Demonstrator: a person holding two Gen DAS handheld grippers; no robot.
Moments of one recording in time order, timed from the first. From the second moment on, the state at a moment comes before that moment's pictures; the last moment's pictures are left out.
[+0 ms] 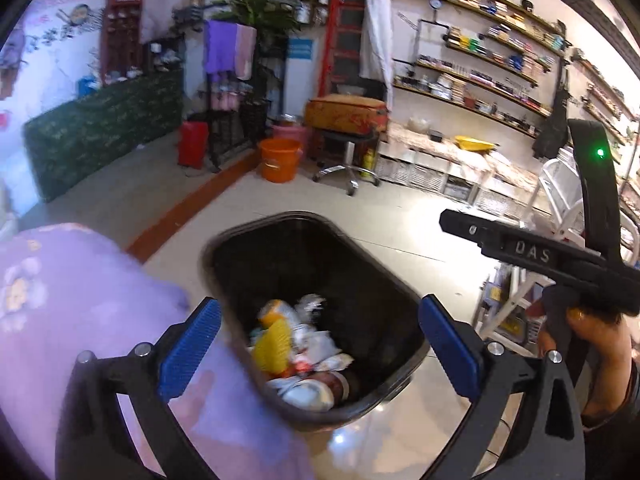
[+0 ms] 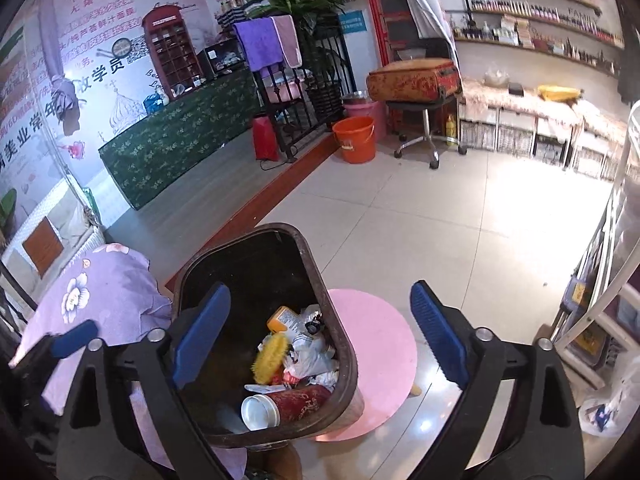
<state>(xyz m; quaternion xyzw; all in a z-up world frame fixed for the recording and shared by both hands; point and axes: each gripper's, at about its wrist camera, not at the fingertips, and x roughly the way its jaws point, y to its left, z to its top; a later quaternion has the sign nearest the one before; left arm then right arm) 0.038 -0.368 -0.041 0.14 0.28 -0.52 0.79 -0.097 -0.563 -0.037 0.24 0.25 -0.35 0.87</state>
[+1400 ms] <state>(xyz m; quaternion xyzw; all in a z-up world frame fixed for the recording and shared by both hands) 0.024 -0.078 -0.002 0.00 0.21 -0.16 0.96 -0.067 -0.283 -0.013 0.07 0.21 -0.19 0.96</state>
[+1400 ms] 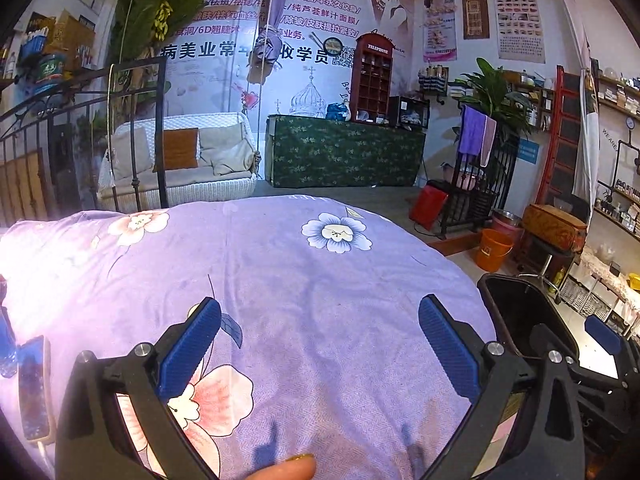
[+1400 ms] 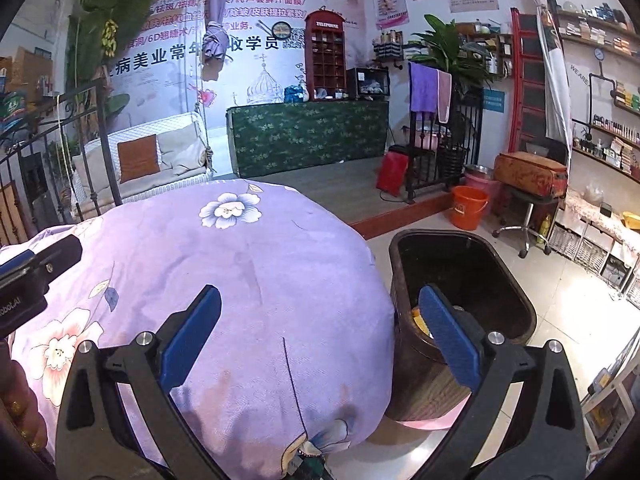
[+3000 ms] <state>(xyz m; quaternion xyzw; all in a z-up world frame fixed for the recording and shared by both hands) 0.022 -0.074 -0.006 -0.01 0.21 -0.16 0.96 -0.069 -0.284 -0.012 0.07 0.20 -0.18 0.96</state>
